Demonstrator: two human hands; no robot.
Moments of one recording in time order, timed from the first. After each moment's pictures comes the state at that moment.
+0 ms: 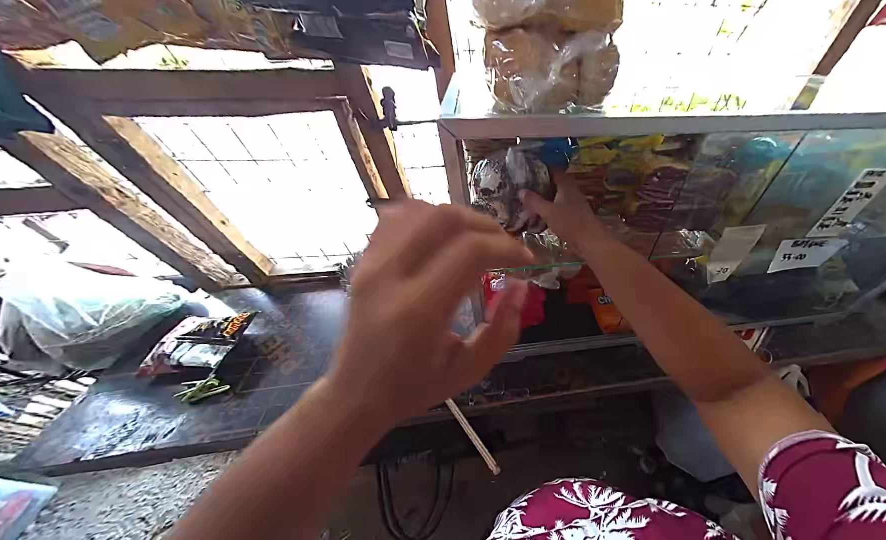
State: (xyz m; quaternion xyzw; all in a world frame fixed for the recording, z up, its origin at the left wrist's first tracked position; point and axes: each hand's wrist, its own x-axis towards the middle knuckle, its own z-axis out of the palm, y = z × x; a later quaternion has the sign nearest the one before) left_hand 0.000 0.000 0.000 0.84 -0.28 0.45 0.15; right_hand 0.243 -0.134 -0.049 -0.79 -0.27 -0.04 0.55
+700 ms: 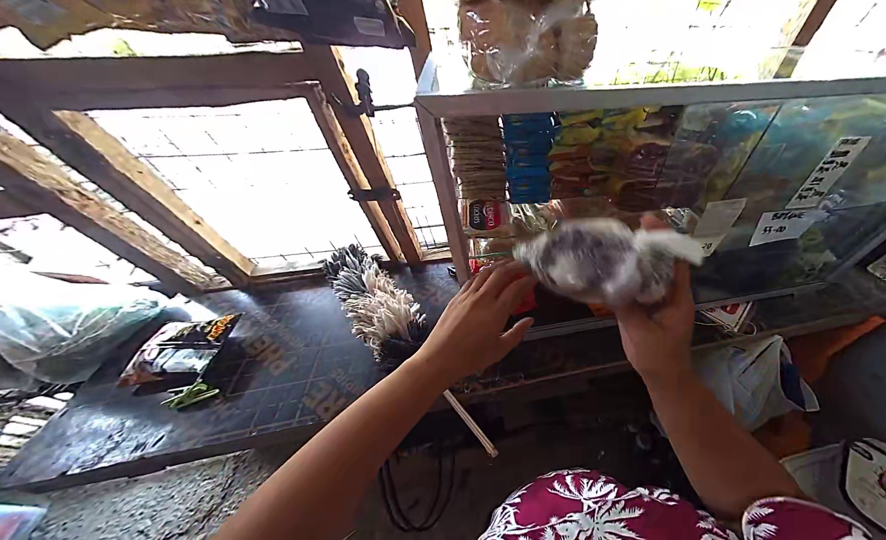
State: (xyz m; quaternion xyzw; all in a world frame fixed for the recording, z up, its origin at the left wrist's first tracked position) left_hand 0.063 -0.002 -0.114 0.92 -0.28 0.24 0.16; right_hand 0.089 -0.238 -0.114 -0.55 -0.38 -0.22 0.71
